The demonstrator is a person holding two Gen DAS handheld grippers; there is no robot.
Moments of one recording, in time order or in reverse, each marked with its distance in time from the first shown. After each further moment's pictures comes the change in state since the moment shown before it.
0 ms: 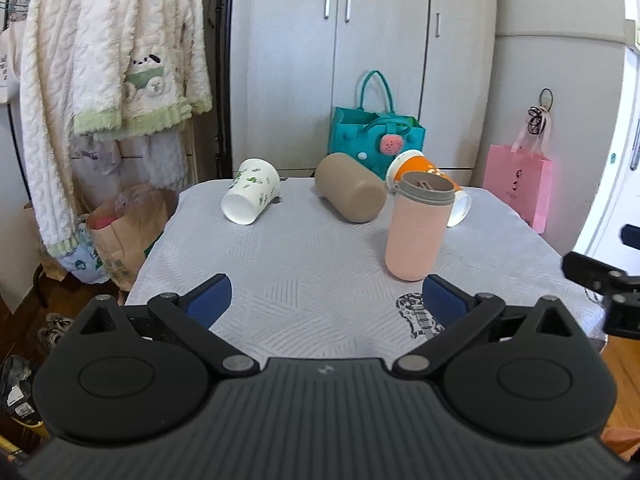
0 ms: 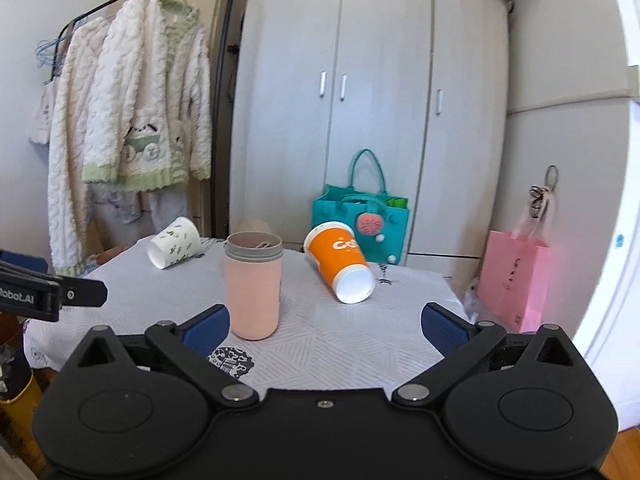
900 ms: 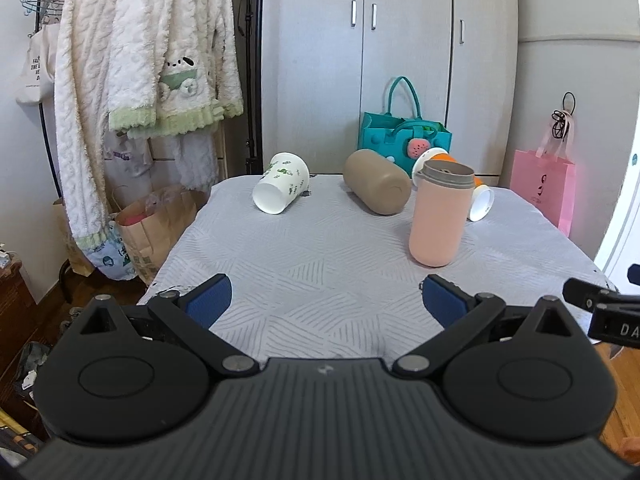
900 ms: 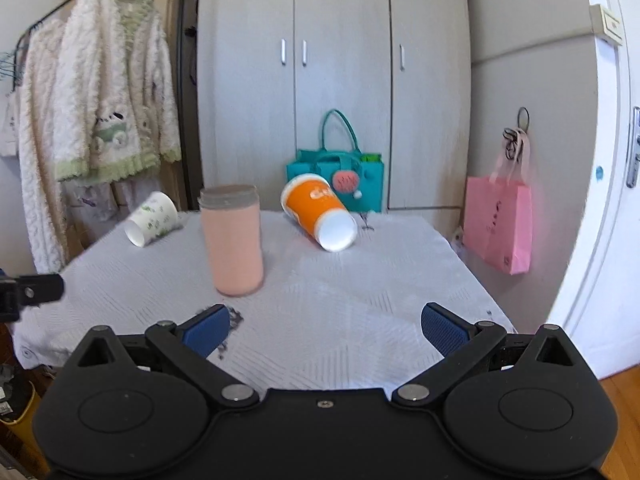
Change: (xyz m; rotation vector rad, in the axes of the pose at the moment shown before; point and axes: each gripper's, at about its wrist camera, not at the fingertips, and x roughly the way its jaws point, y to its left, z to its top) left arm -0.016 0.000 -0.028 -0.012 -0.037 0.093; right arm 0.011 0.000 -0.036 0.115 0.103 -0.065
